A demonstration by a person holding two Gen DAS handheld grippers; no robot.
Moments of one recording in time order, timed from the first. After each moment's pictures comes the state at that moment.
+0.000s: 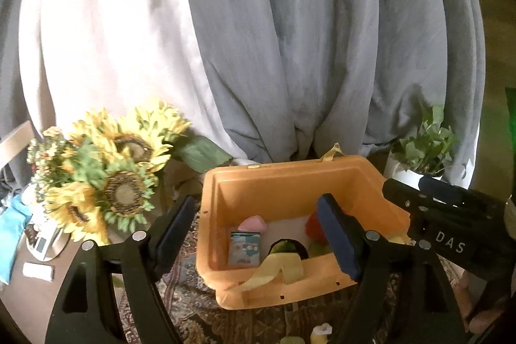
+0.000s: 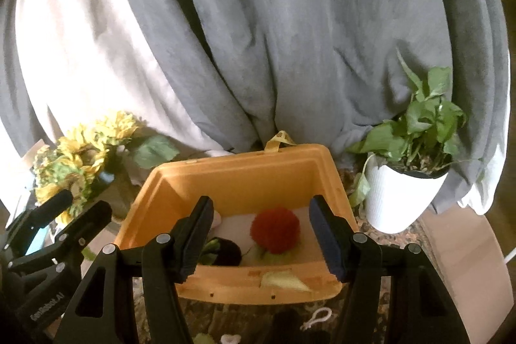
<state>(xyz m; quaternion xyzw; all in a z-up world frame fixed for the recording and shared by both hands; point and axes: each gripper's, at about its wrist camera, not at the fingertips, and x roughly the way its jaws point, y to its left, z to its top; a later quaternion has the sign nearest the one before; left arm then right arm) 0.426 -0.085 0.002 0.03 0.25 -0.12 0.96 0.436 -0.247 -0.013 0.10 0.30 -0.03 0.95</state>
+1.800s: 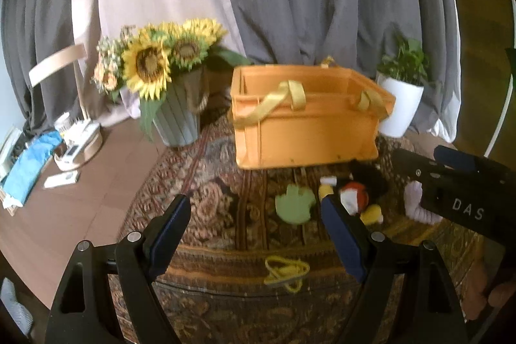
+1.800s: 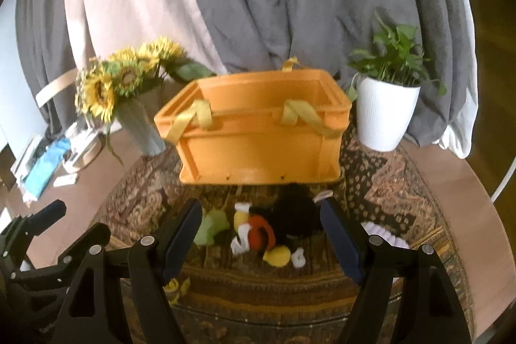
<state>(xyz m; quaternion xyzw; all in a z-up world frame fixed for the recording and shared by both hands) 0.252 -0.037 -0.086 0.04 0.31 -0.09 0.94 0.270 -0.199 -0.072 0.06 0.33 -0.01 0.94</state>
